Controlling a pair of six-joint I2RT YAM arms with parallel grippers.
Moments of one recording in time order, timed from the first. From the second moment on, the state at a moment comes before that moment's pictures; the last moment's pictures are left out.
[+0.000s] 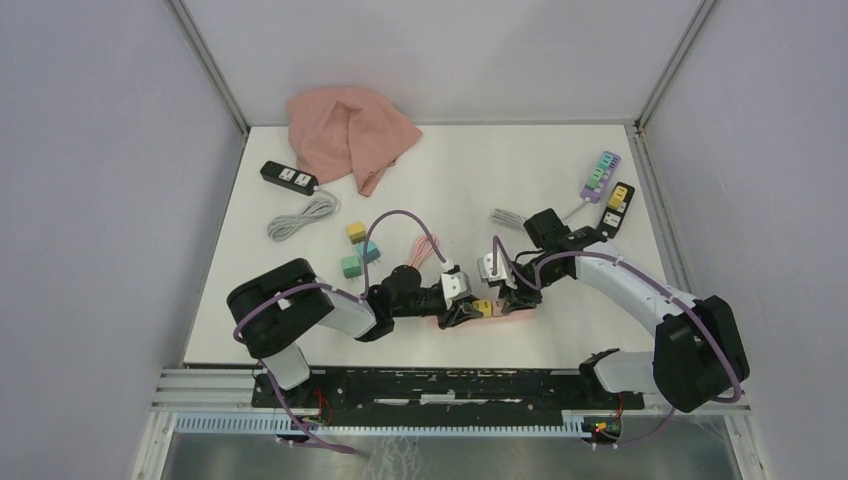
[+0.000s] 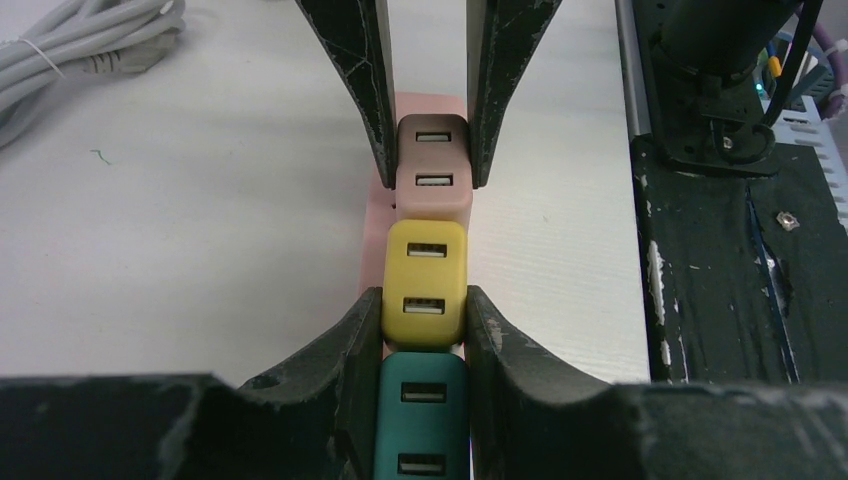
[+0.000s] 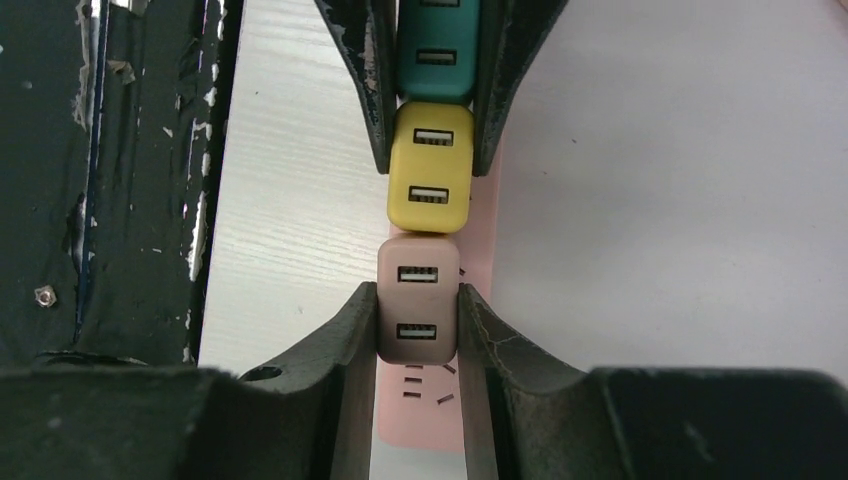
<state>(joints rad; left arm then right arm) -0.98 1.69 0.47 1.02 0.44 0.08 0.43 1.30 0.82 -0.85 -0.76 -1.16</state>
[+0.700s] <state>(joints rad) -0.98 1.69 0.47 1.03 0.45 0.07 0.44 1.30 0.84 -0.90 -0.78 -1.25</state>
